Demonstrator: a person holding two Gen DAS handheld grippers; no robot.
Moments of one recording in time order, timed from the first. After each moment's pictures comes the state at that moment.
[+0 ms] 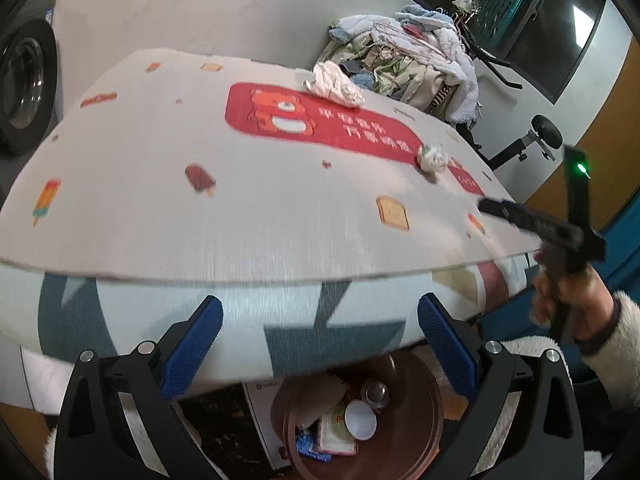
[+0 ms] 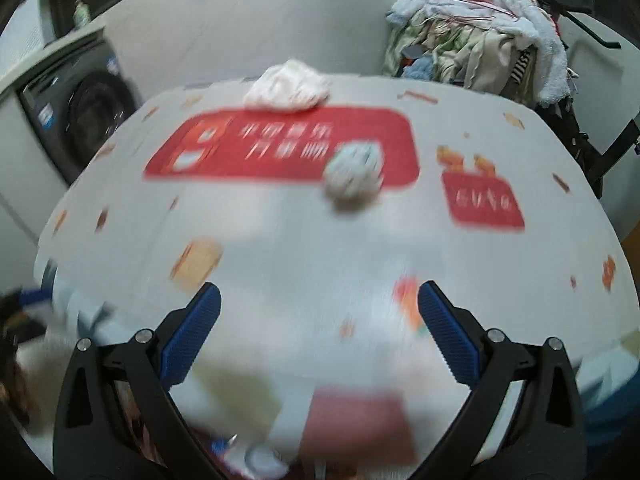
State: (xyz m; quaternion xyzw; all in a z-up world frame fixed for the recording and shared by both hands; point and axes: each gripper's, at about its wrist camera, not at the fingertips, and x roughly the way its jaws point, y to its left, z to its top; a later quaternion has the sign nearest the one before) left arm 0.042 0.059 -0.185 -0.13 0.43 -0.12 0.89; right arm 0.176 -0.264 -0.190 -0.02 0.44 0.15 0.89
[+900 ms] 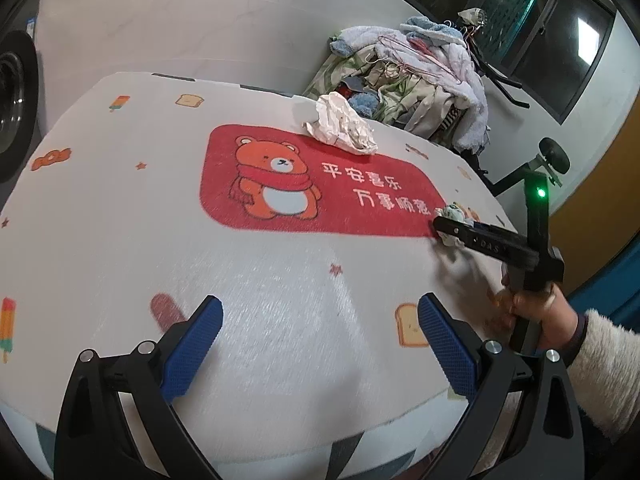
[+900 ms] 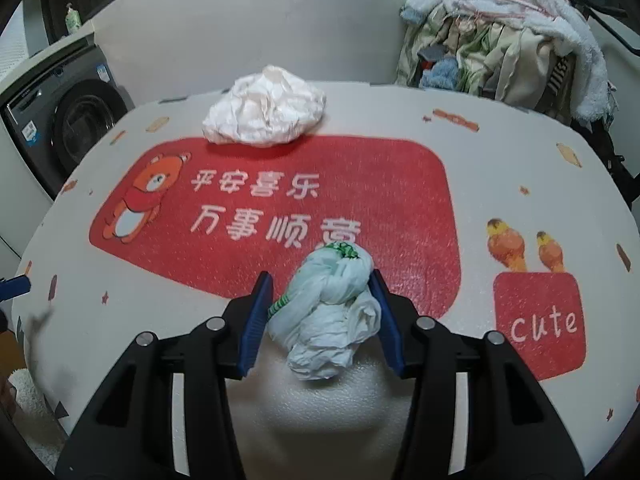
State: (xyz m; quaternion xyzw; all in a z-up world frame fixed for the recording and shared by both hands) left arm 0.158 0.061 -0.174 -0.15 0.42 -0.13 0.89; right arm 0.298 -0.242 -0.230 -0.03 0.43 0.18 0.88
